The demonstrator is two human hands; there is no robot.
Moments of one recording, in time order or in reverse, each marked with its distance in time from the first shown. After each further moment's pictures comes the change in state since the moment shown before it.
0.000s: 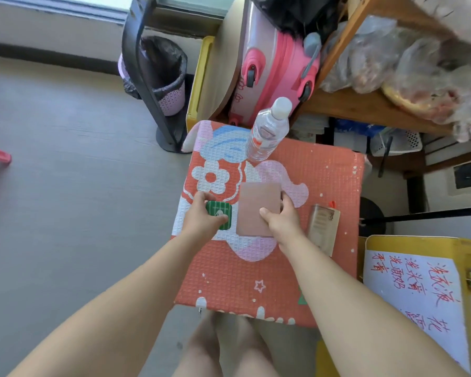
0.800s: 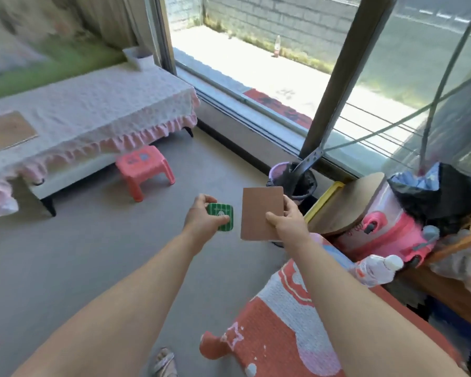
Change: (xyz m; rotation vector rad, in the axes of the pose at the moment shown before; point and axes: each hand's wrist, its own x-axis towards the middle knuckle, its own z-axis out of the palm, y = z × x) left_hand -0.148 0.002 -0.240 -0.489 0.634 0.146; right_hand -0.154 -0.194 0.157 -0.152 -0.593 -0.472
